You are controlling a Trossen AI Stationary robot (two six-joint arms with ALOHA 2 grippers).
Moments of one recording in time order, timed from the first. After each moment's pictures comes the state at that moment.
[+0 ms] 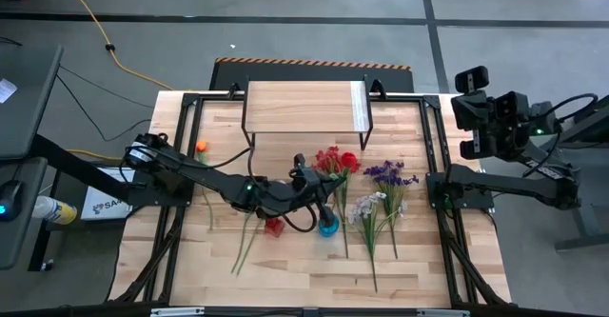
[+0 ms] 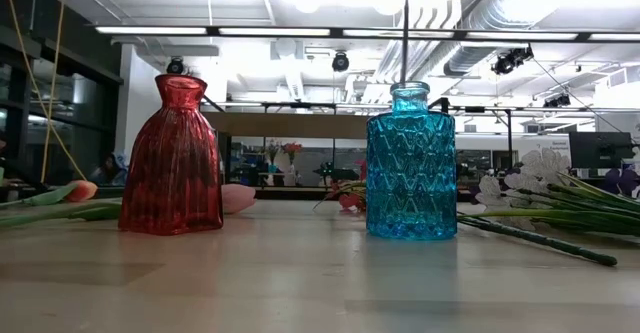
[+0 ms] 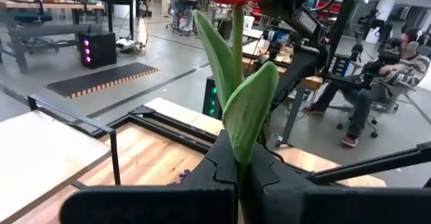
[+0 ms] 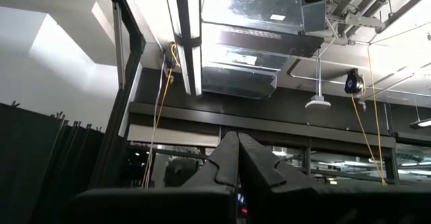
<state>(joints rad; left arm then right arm) -0.35 1.73 1.43 0.24 -0.78 -0.22 -0.39 0.55 0.84 0.46 -0.35 0.13</state>
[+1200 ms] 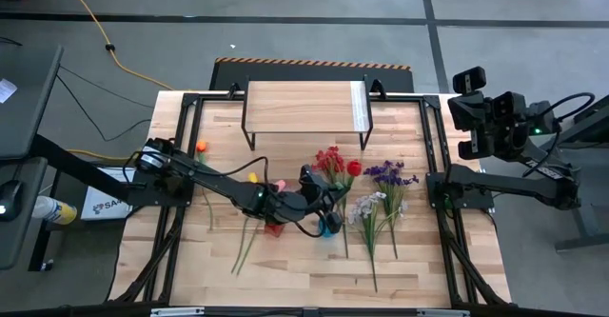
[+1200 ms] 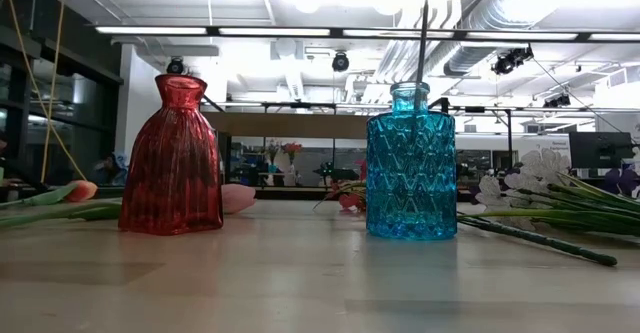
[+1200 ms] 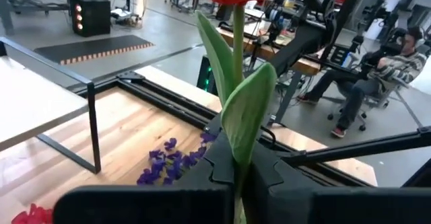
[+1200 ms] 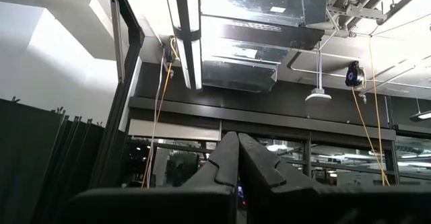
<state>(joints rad) -0.35 1.83 1.43 0.23 -0.75 -0.38 -0.39 0.55 0.84 0.44 -0.35 0.13</state>
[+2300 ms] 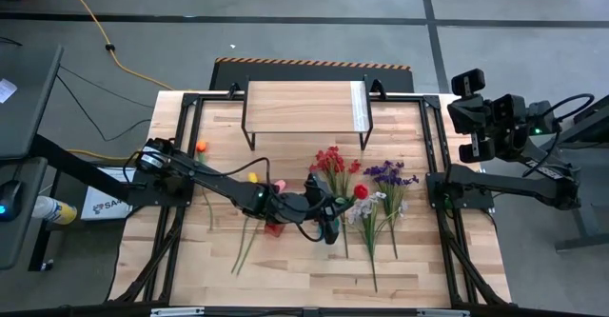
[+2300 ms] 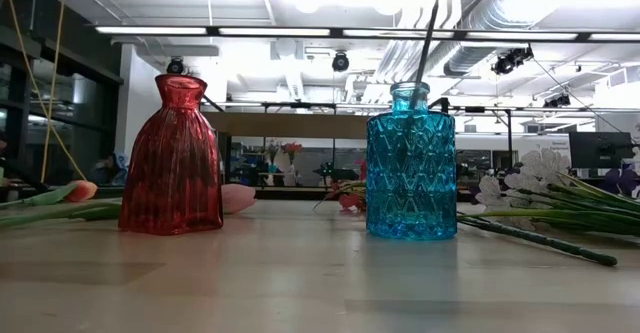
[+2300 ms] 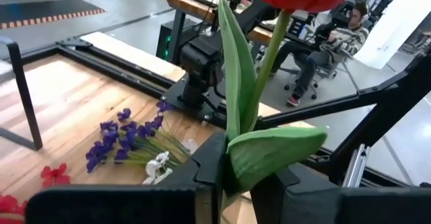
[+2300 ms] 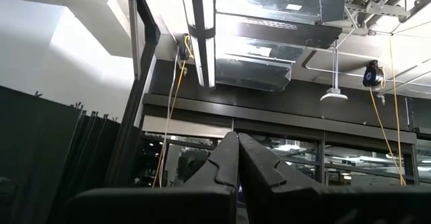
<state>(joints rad) -0.35 1.83 1.43 0.17 -0.55 -0.45 -0.39 0.55 0.84 0.44 -0.41 0.13</state>
